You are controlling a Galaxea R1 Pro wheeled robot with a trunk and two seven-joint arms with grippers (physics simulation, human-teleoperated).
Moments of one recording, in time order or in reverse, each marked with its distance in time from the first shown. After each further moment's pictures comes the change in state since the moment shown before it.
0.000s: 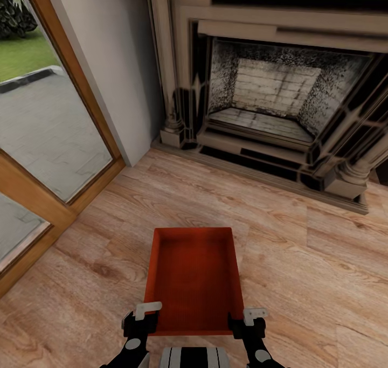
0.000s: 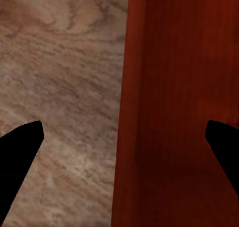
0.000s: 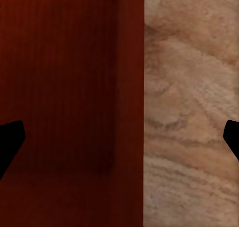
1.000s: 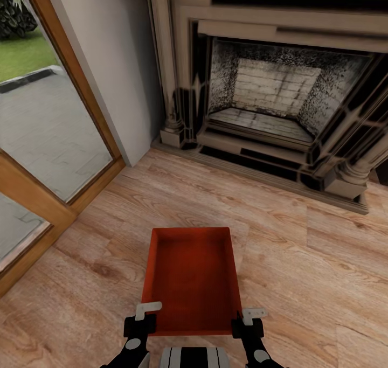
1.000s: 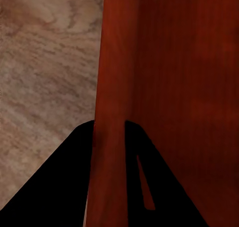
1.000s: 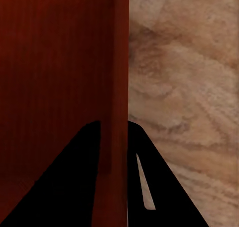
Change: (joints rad) left arm 0.000 -0.001 0.001 0.000 0.005 0.000 0.002; right arm 0.000 0.006 0.000 -0.001 0.007 -0.009 -0.004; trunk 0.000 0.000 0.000
